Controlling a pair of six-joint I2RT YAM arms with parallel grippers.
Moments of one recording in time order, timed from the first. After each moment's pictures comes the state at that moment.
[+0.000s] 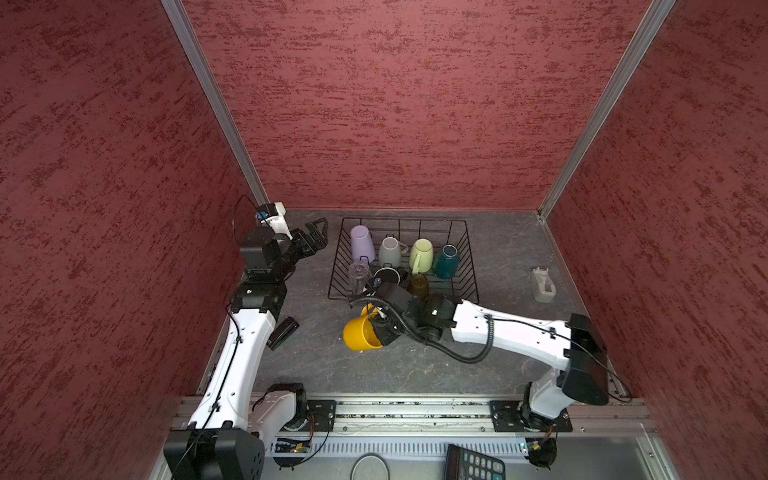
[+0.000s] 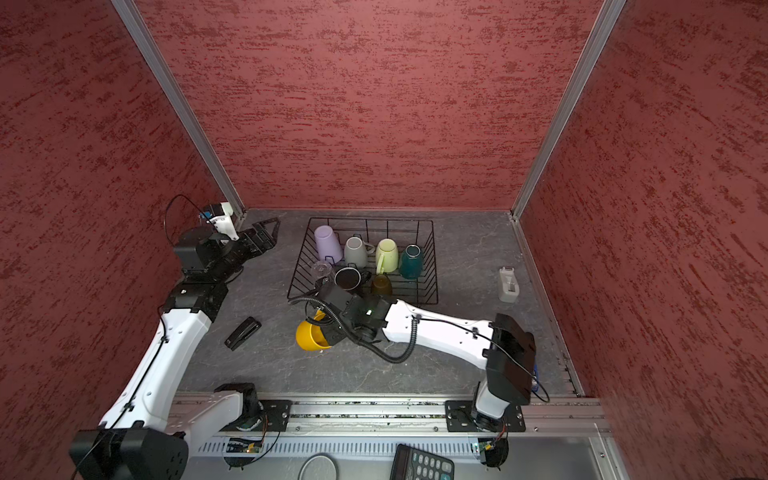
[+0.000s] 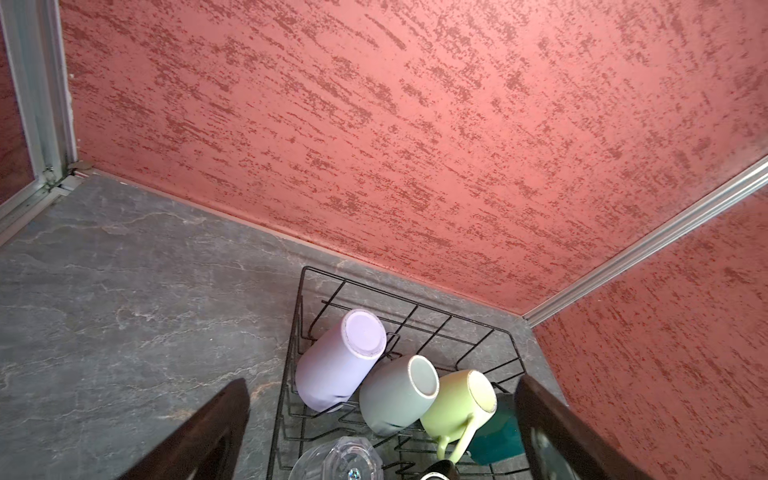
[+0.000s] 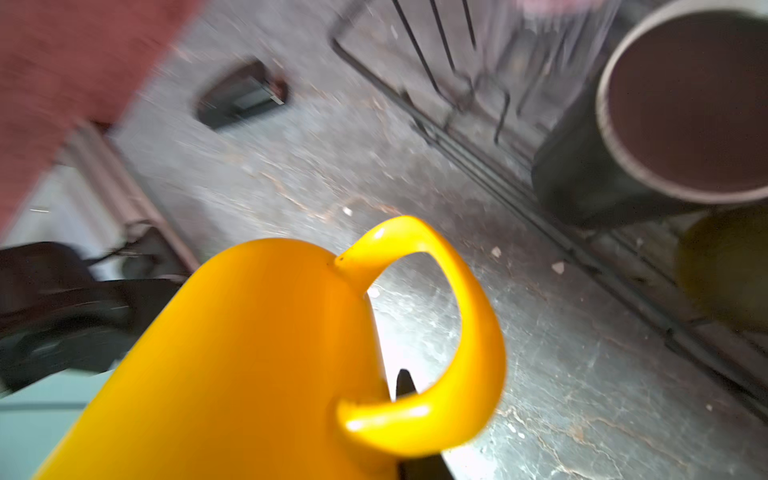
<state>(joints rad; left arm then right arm) 0.03 1.02 0.96 -0.12 0.31 -0.51 1.14 1.58 1.36 -0.61 0.01 0.51</state>
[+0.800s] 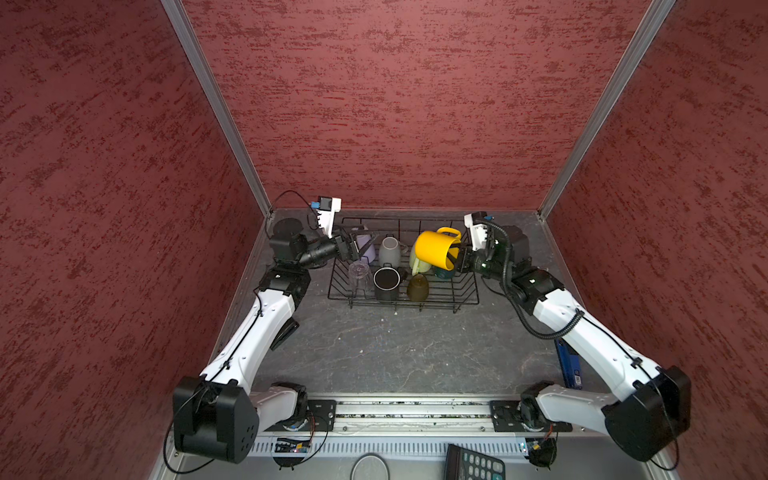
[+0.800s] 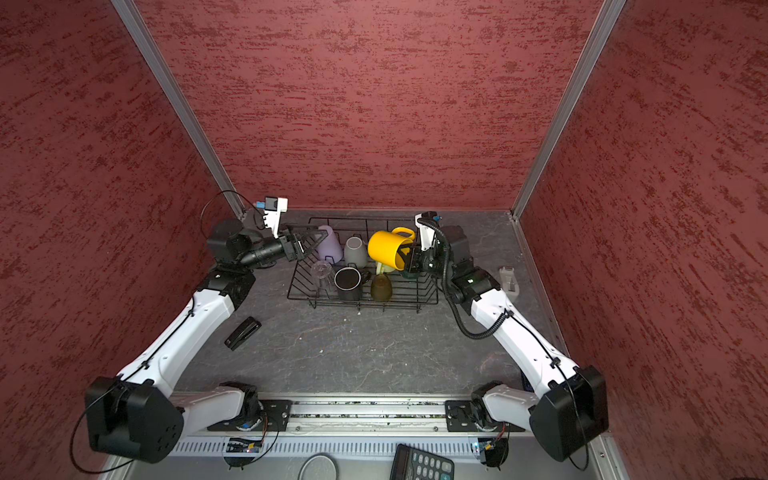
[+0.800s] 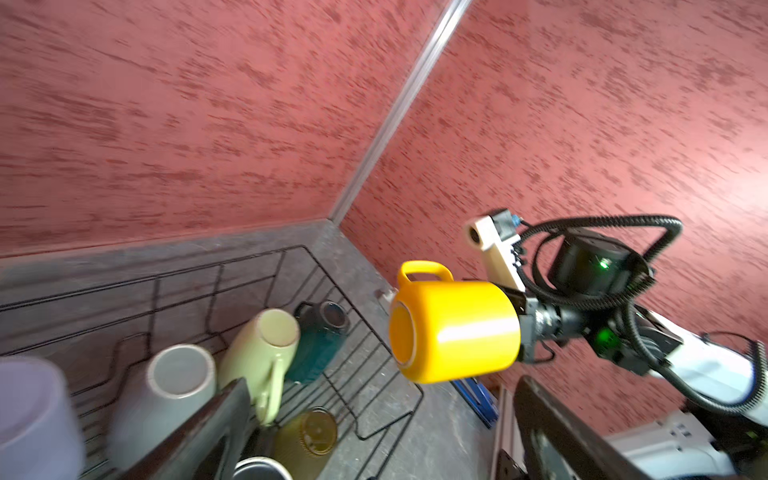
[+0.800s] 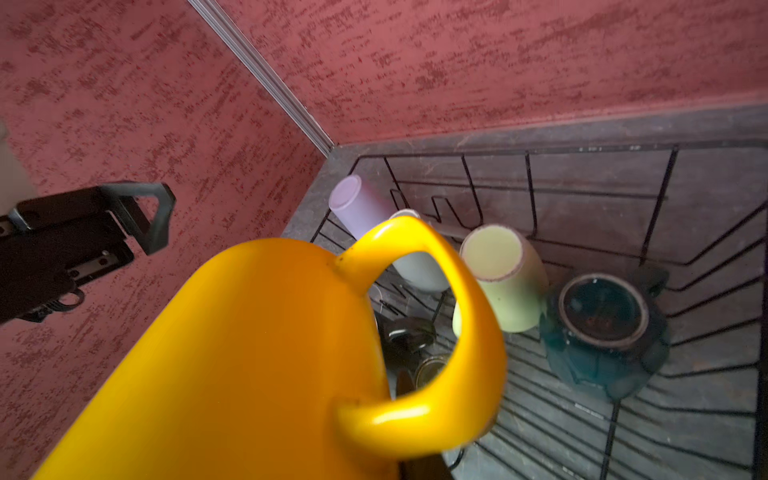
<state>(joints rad) -0.19 1.22 0.99 0.20 0.89 -0.53 0.41 1.23 1.05 -0.17 -0.37 0.45</state>
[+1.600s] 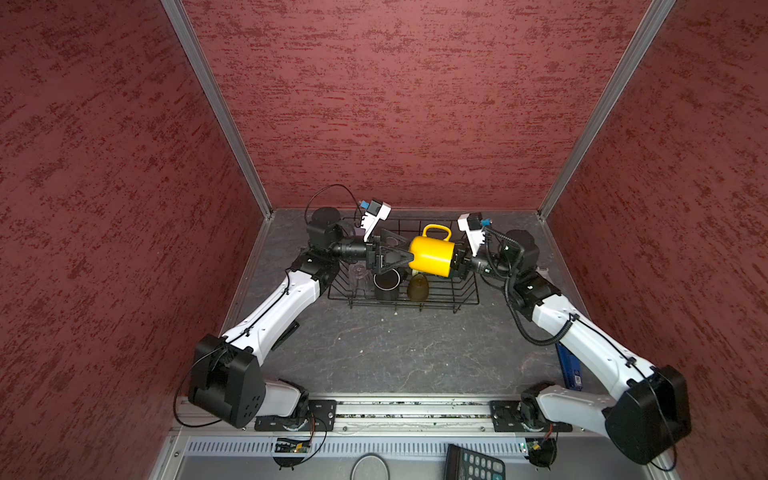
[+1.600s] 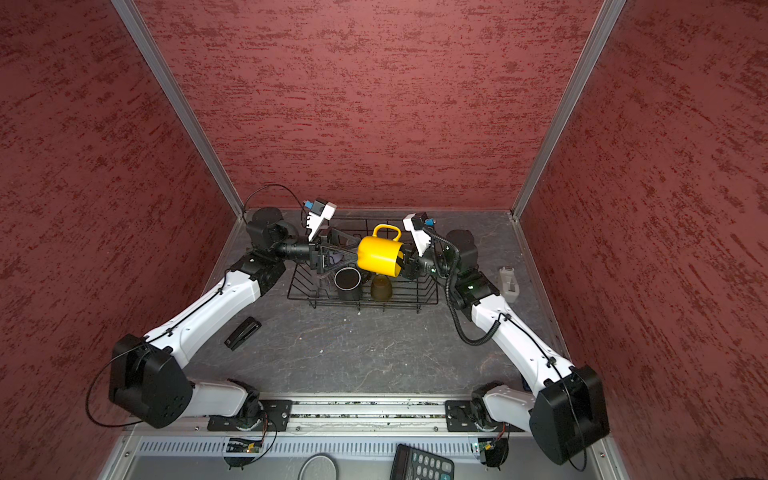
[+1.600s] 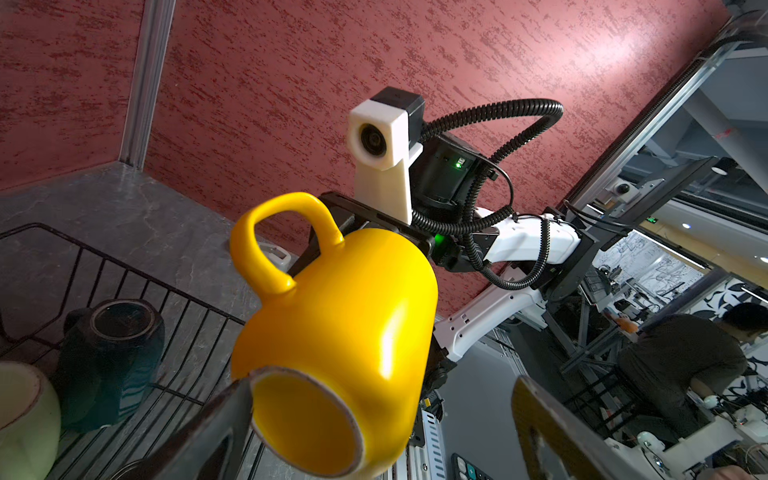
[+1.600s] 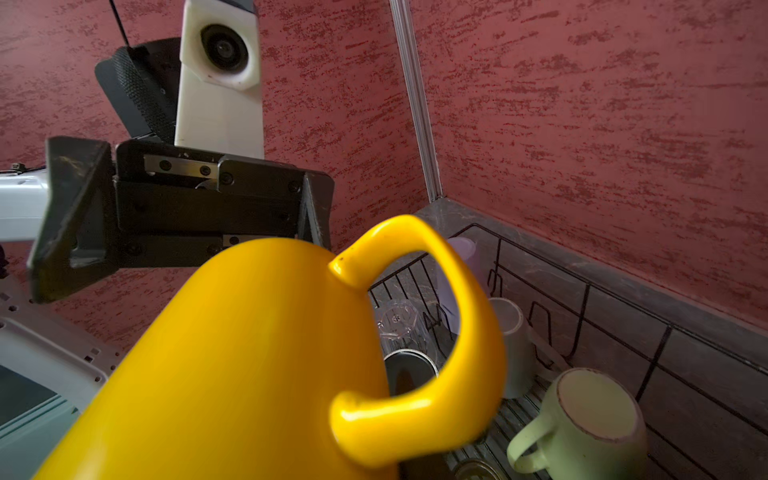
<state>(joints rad) -0.39 1.39 1.13 0.25 1.21 -0.52 0.40 1.21 0.94 0.22 -0.72 0.21</state>
